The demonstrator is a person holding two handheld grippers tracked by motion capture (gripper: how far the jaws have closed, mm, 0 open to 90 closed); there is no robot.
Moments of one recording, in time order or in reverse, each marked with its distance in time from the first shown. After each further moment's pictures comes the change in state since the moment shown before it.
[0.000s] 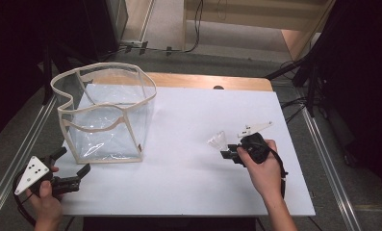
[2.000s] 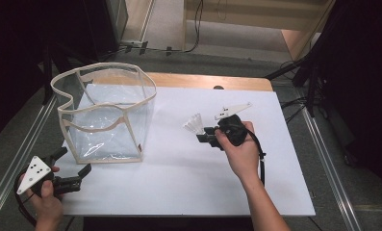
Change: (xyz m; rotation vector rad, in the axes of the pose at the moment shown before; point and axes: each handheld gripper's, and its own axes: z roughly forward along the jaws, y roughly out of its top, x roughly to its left) left arm -0.001 0.000 0.001 0.015 0.004 0.015; right arm 0.023 0.070 0.019 -0.109 0.091 -0.077
